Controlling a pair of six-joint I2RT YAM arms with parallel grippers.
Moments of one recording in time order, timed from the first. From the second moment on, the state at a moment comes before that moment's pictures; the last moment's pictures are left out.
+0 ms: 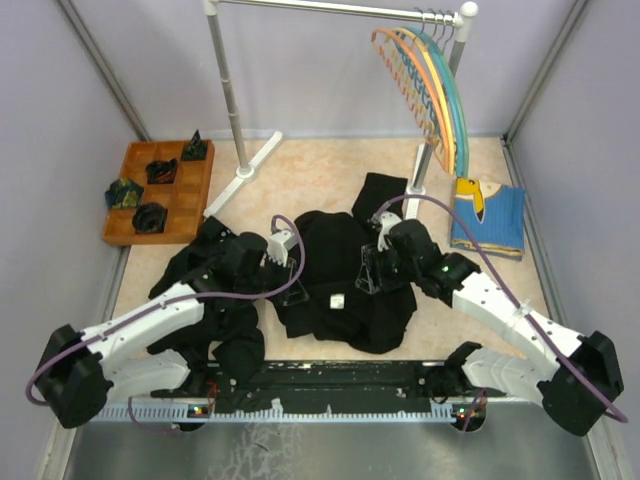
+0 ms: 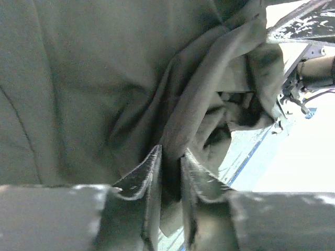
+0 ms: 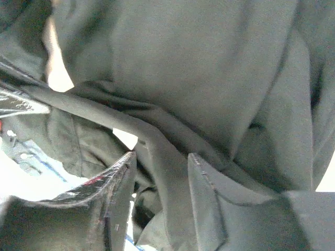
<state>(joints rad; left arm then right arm) -0.76 1.06 0.65 -0.21 0.32 -0.42 0.67 1.03 0.80 -0.50 -0.19 0.37</state>
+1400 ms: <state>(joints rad) -1.11 1.12 0.73 -0.46 -0.42 -0.84 1.14 1.11 0.65 -0.61 0.45 0.66</state>
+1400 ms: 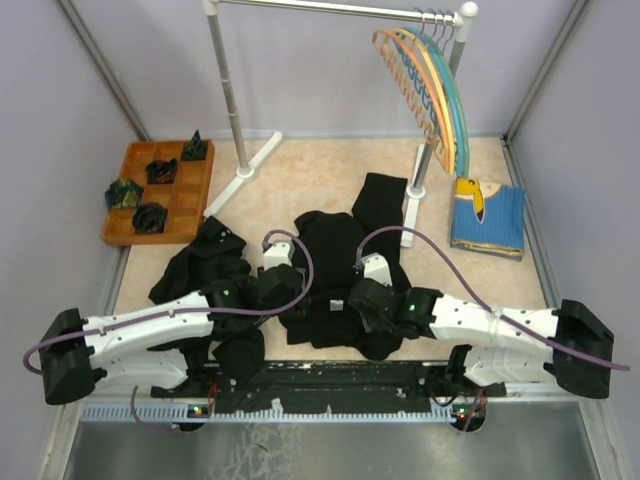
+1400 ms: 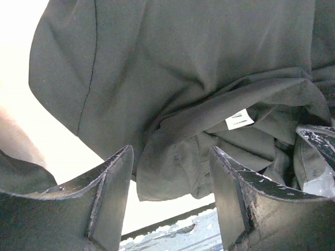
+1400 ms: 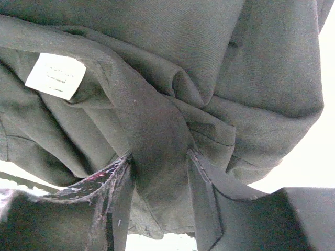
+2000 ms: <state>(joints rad) -1.37 1.35 0.91 -0.71 -0.67 -1.21 1.09 0.99 0.71 -0.55 0.37 0.59</state>
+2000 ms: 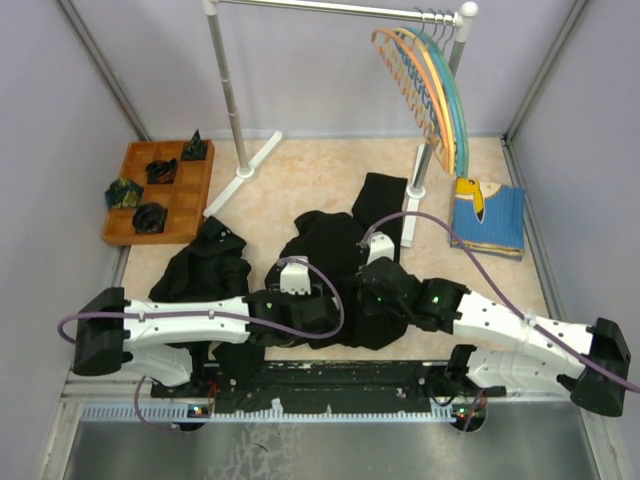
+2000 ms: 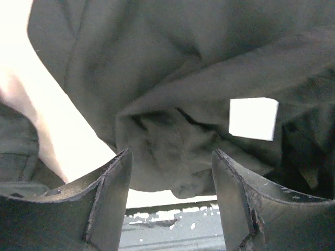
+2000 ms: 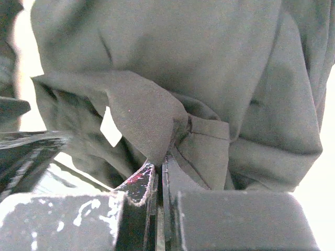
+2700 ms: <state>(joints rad) -1.37 1.30 0.71 -0.68 -0.78 -1.43 1.02 0.94 0.79 -0.50 0.20 0.55</state>
